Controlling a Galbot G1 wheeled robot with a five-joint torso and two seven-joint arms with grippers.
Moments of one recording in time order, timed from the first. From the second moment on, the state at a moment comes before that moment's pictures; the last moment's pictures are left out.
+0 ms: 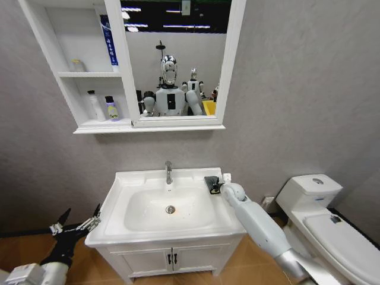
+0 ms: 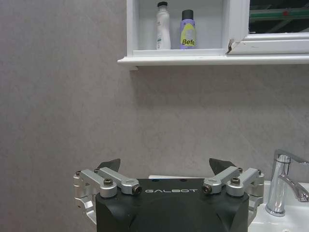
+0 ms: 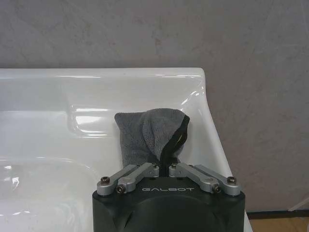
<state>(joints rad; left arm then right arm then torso) 1.94 -1.44 -1.03 -2.42 -0.47 0.10 0.05 -0.69 1.12 0.06 1.46 0.84 -0.74 0.47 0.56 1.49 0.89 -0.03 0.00</state>
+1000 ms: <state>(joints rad) 1.94 -1.44 -1.03 -2.42 -0.47 0.10 0.05 -0.83 1.23 -0.12 1.69 0.98 -0.74 0.84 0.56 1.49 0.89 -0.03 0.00</state>
